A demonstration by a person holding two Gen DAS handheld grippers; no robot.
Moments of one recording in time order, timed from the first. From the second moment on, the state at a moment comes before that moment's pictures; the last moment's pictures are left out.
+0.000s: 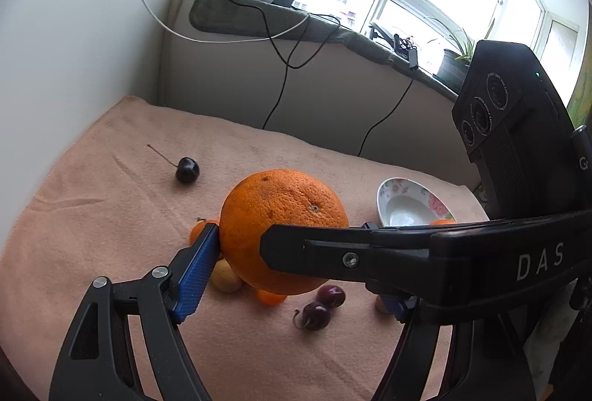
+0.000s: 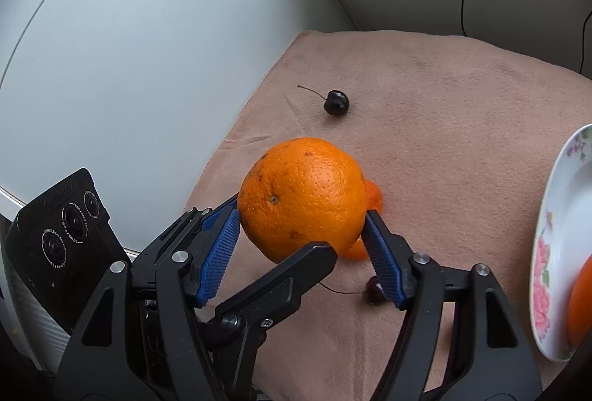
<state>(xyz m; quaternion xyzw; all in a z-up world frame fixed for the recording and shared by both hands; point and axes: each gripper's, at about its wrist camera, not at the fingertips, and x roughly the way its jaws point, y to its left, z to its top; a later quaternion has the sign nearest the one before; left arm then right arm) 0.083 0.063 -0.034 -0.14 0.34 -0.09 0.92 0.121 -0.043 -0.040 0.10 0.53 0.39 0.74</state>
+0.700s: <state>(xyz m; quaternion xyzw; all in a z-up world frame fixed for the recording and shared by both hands) 0.148 -0.040 -0.037 -0.13 0.36 -0.16 0.91 0.163 -0.164 -0.037 0.14 0.53 0.32 0.77</state>
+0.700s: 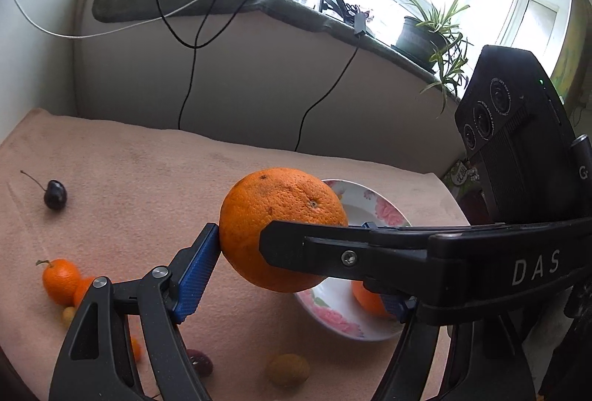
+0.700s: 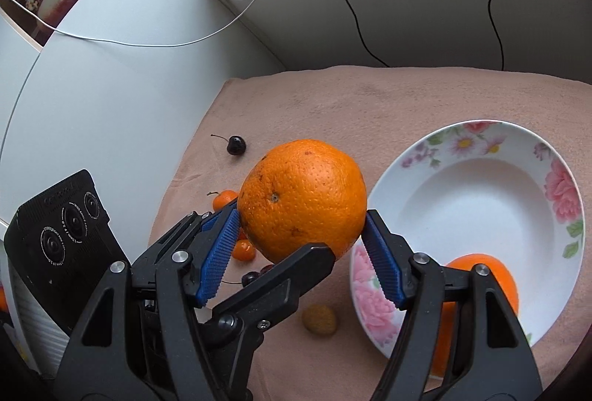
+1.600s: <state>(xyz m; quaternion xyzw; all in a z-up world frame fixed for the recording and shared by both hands) 0.159 -0.091 -0.035 -0.11 0.38 -0.22 0.89 0.199 -0.241 -0.032 0.17 0.48 0.24 0.83</state>
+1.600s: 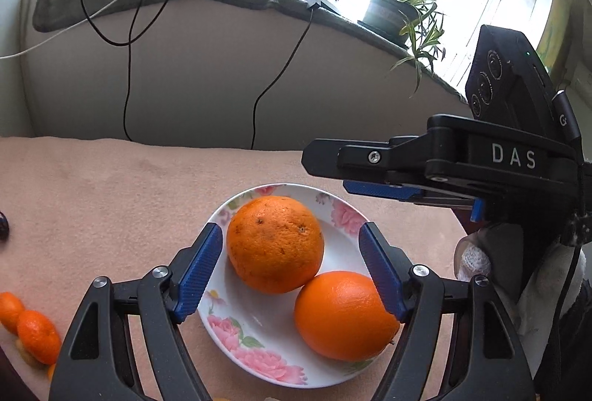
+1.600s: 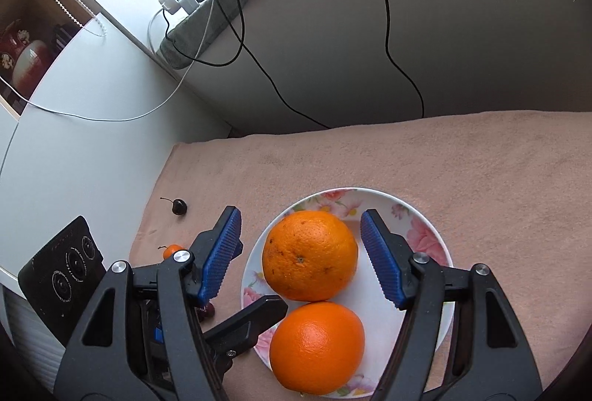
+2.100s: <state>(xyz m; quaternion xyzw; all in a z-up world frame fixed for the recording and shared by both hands) 0.119 -0.070 -0.013 -0.07 0.35 -0.18 0.92 0.173 -0.234 -0.011 0.12 0.46 0.22 0.85</state>
